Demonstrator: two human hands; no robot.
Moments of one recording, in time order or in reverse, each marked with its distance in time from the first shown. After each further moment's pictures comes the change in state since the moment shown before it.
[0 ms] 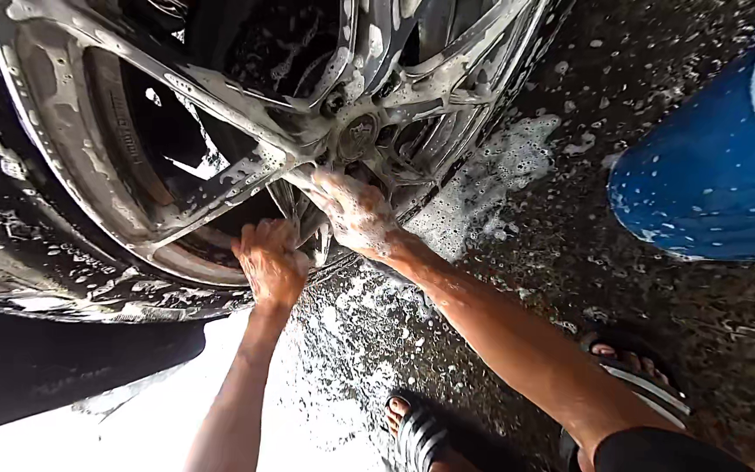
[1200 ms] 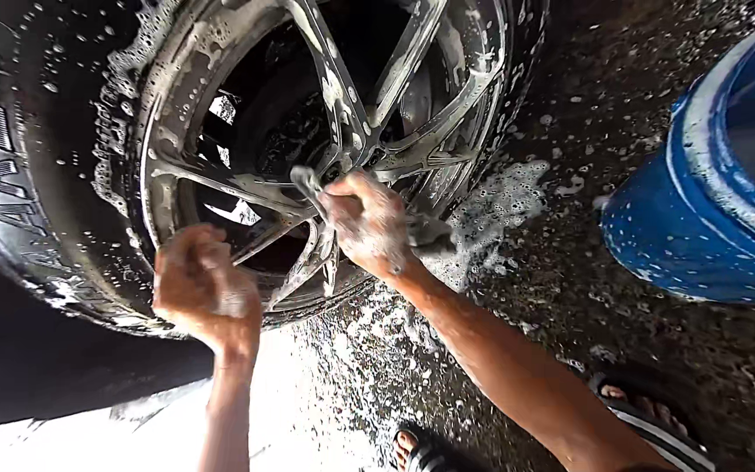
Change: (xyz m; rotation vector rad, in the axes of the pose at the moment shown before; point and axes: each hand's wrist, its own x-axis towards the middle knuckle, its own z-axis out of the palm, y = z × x) left_hand 0.024 0.045 -0.079 -0.277 0.496 0.022; right_hand 0.034 -0.047 -0.061 0.326 0.265 0.055
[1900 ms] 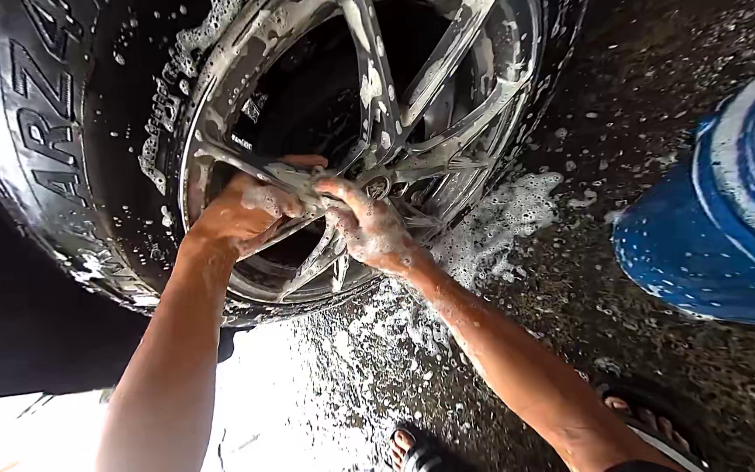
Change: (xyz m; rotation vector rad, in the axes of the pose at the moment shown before) left_hand 0.091 -0.014 0.021 -0.619 -0.915 -0.553; right_hand 0.000 0.023 0.010 0.008 -0.357 0.000
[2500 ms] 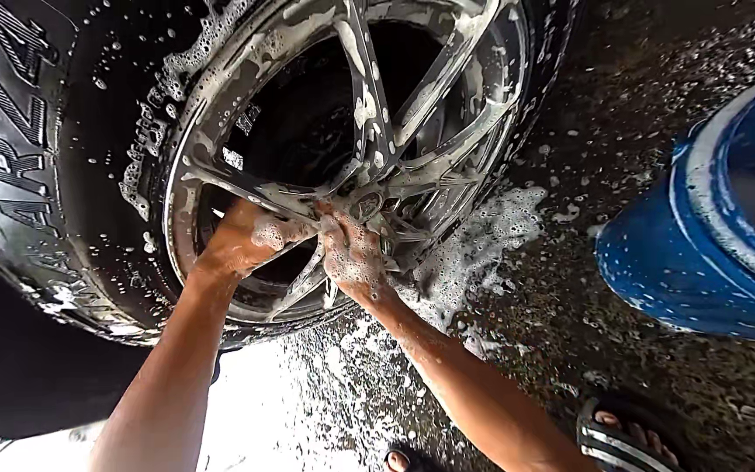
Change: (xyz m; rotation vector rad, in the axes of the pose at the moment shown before) left_hand -0.001 -0.003 0.015 0.312 0.218 0.048; right_hand -0.008 -0.014 0.038 -0.010 0.290 0.303
